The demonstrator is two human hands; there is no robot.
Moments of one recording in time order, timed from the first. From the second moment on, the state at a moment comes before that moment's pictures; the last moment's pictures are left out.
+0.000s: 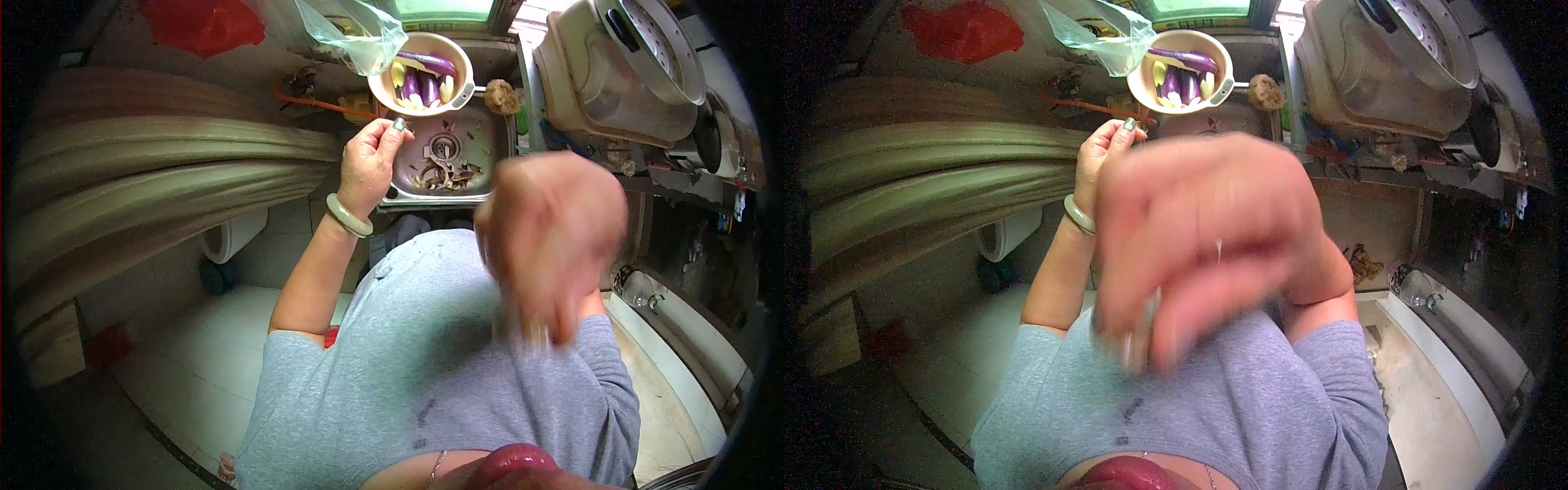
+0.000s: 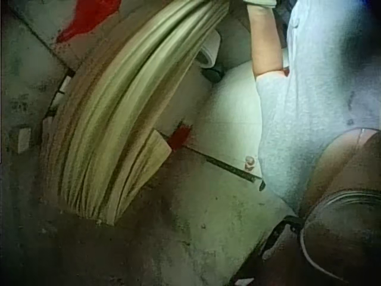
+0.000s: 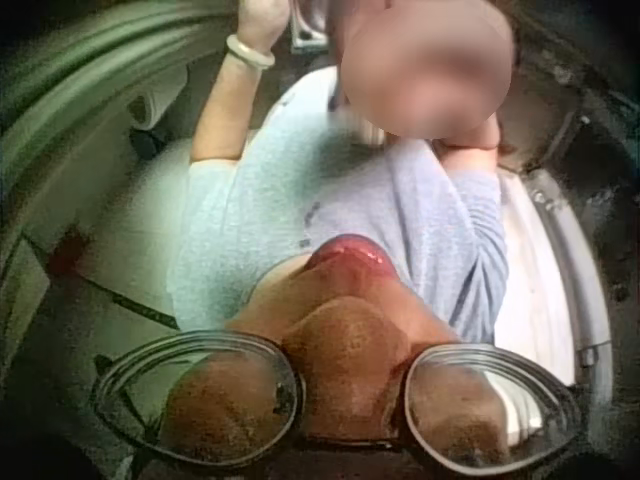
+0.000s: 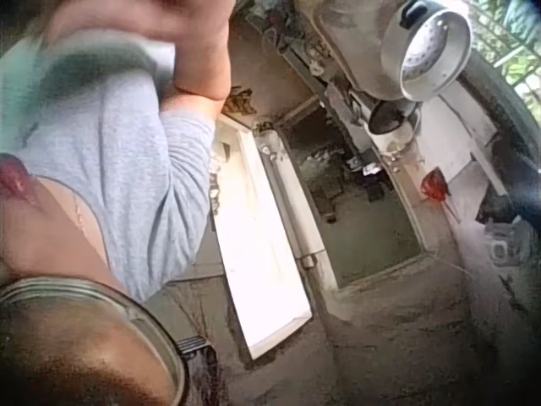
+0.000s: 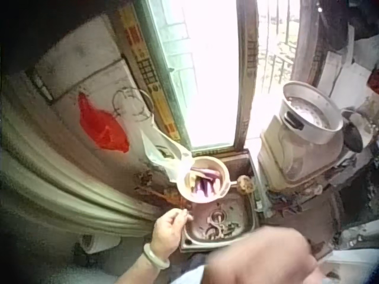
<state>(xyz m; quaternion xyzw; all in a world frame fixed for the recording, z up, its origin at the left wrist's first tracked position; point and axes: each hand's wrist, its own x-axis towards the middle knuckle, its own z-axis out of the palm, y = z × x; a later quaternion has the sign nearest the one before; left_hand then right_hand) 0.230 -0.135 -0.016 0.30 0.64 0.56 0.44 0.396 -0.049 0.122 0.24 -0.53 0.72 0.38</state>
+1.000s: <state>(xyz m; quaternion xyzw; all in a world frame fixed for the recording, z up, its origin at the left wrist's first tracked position) 0.042 0.009 -0.030 0.54 0.83 0.12 -0.06 0.143 0.122 -0.046 -0.32 -0.58 0.73 0.18</state>
